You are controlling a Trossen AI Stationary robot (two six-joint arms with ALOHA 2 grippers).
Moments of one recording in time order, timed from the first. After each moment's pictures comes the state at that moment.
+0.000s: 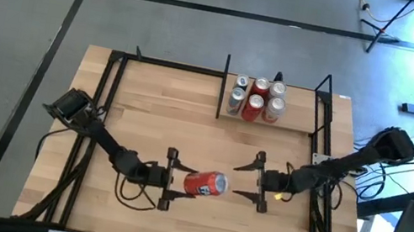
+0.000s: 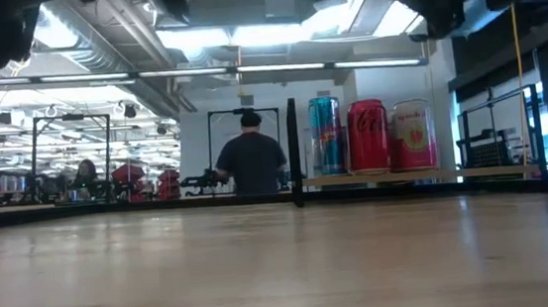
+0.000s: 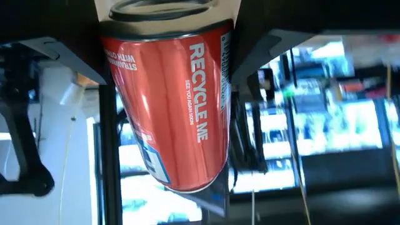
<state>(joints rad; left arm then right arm) -0.52 1.85 0.69 1.51 -0.56 0.25 0.51 1.29 0.33 1.00 0.34 -0.03</state>
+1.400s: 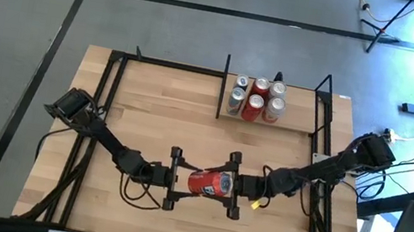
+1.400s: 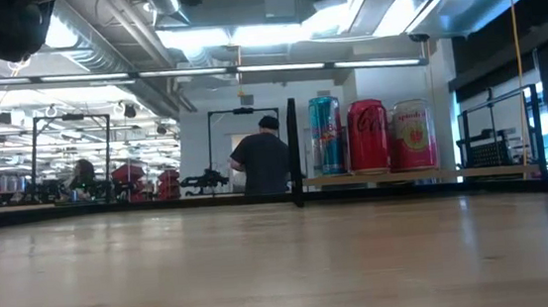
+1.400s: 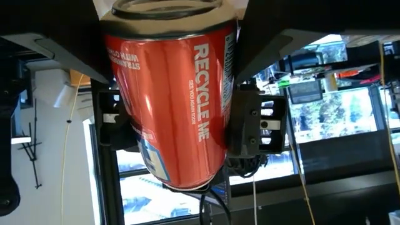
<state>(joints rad) -0.50 1.85 0.74 1.48 -0.52 0.30 0.46 1.59 0.76 1.06 0.28 -0.23</state>
